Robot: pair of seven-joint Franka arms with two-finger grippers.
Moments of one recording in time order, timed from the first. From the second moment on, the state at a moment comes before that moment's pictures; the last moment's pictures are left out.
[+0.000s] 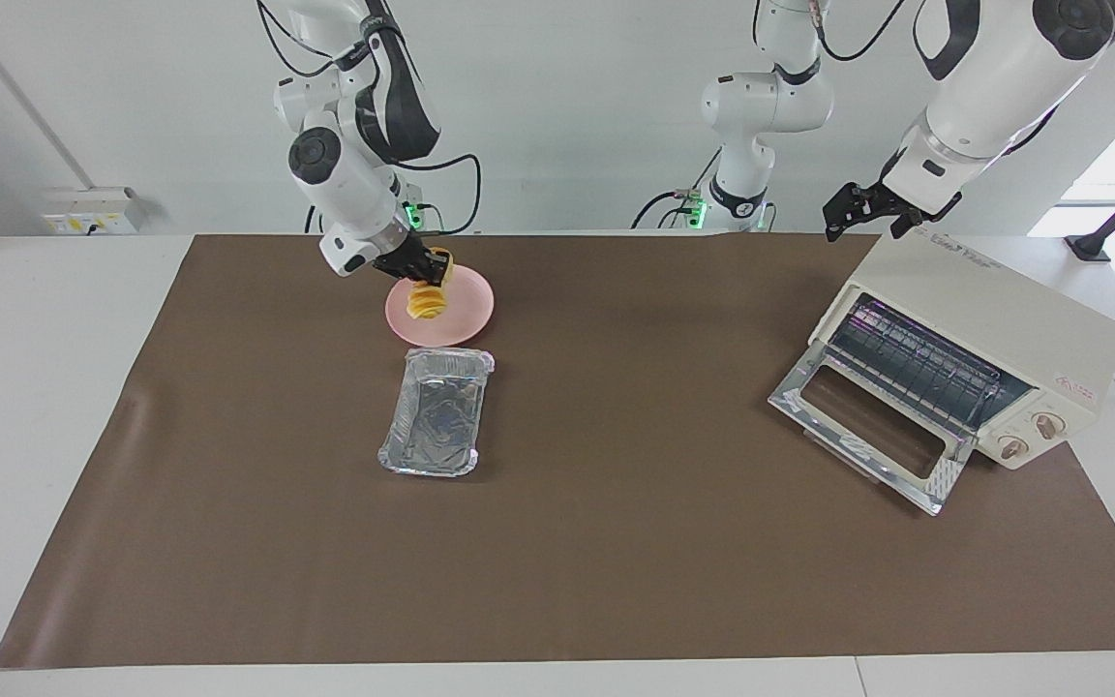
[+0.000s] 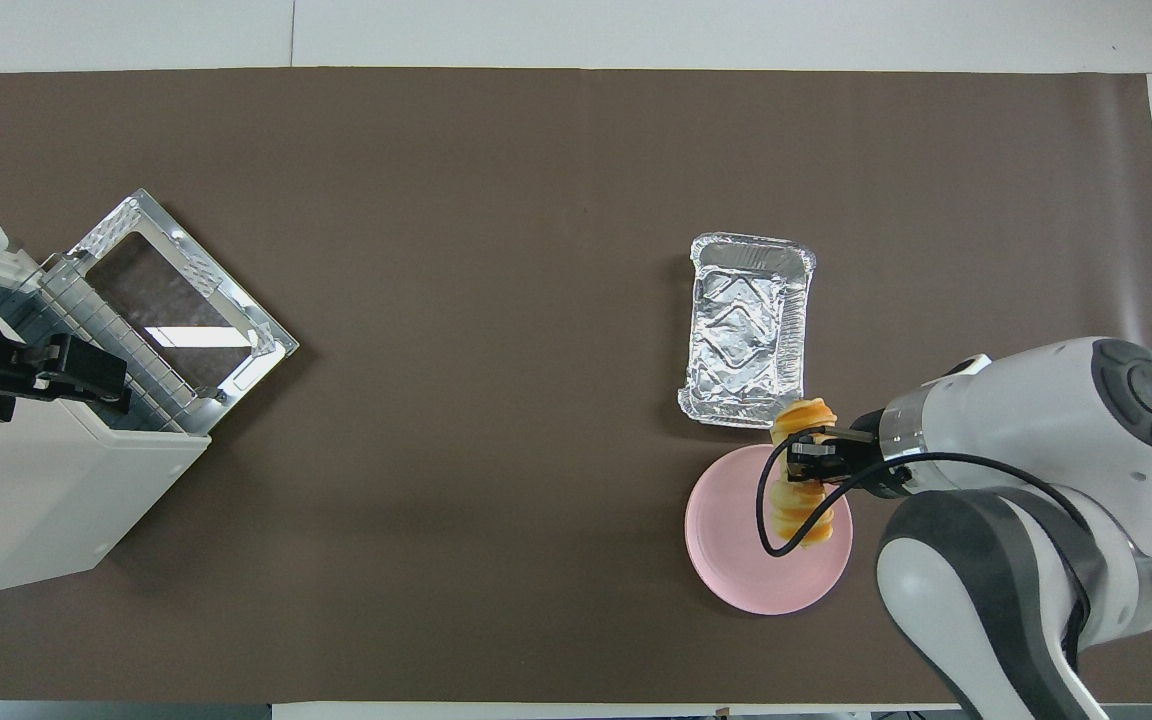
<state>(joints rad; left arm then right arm) -0.09 -0.06 -0.01 -1.65 -0.02 1.36 -0.08 0.17 -0.21 0.06 -2.28 0.32 1.98 0.28</state>
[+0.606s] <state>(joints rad) -0.09 -0.06 -0.01 -1.65 -0.02 1.36 -0.08 0.16 0.14 0.07 -2.01 0.25 2.20 0.28</state>
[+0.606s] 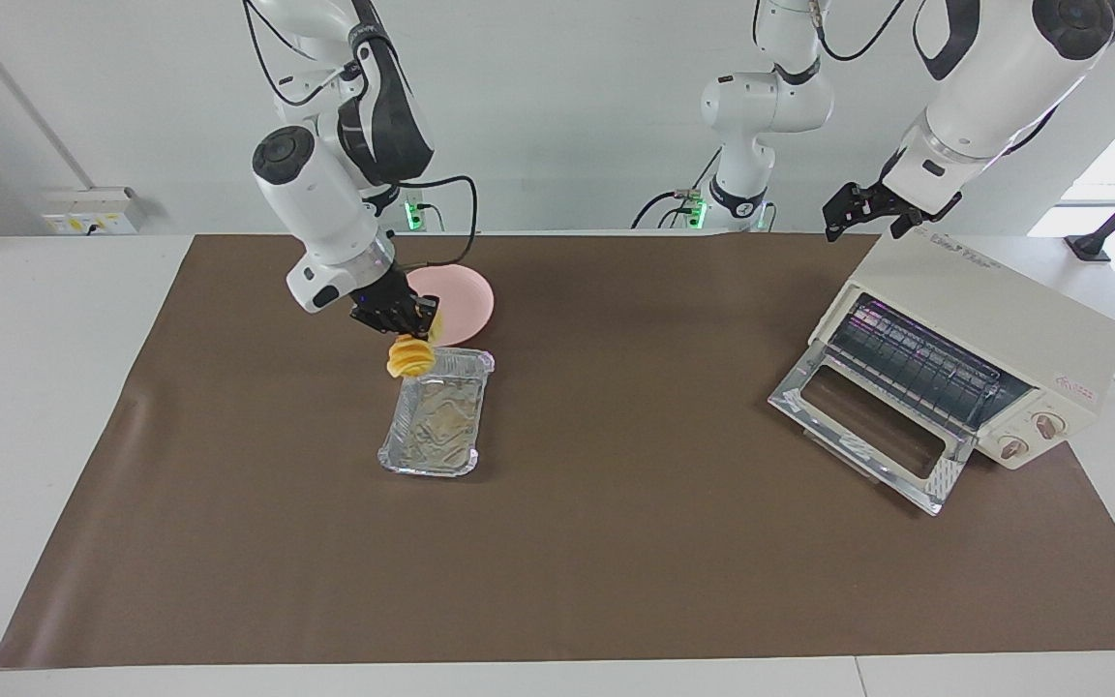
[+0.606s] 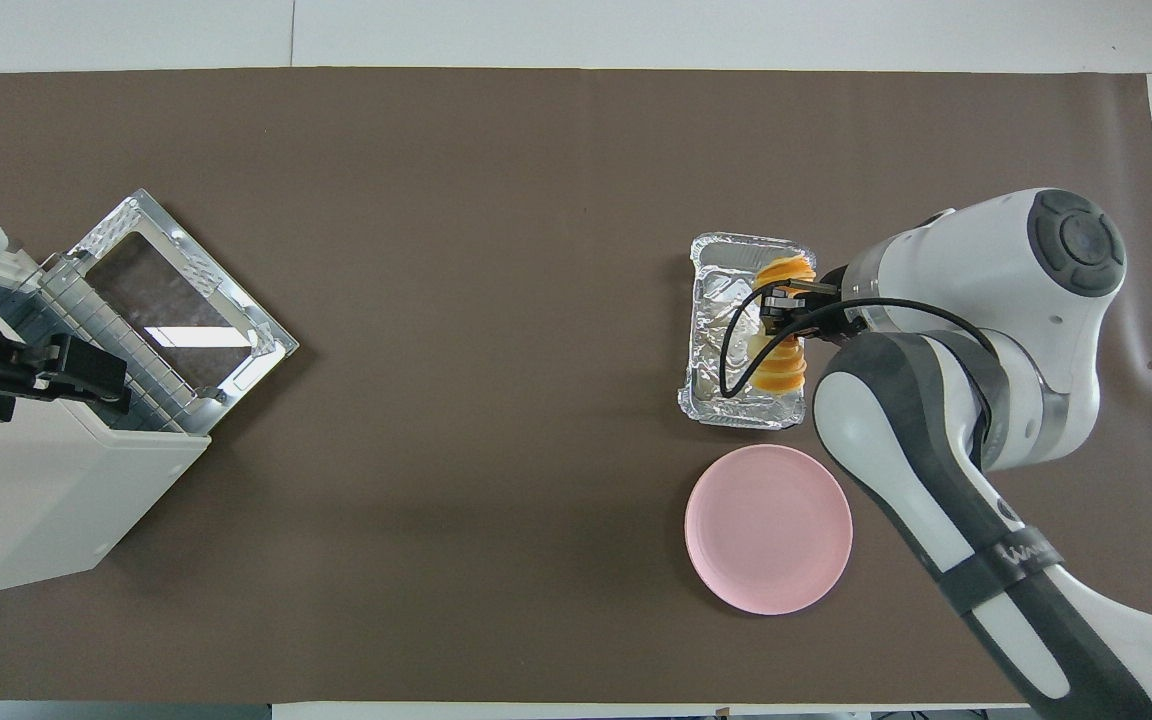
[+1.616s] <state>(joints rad) -0.09 -0.06 -0.01 -1.65 -0.02 1.36 -0.08 0.19 0.30 0.07 -1.95 0.25 2.17 0.23</state>
